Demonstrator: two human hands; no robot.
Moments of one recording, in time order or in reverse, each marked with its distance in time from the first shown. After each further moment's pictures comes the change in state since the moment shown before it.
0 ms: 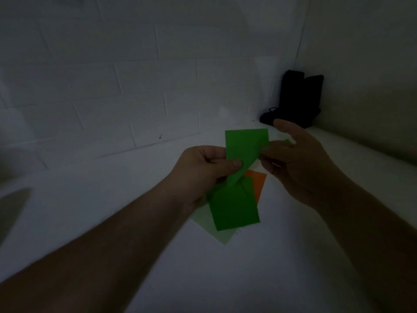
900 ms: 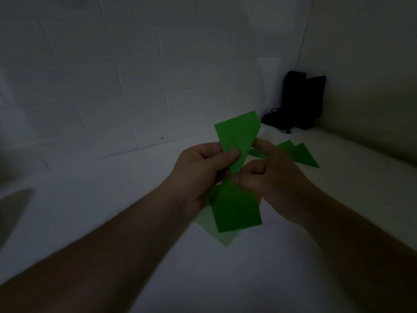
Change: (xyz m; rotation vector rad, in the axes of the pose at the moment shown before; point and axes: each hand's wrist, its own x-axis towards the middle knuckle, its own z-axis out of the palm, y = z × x) left_hand 0.003 -0.001 0.003 -0.222 -0.023 0.022; right_hand -0.019 0.023 0.025 -0.325 -0.228 -0.044
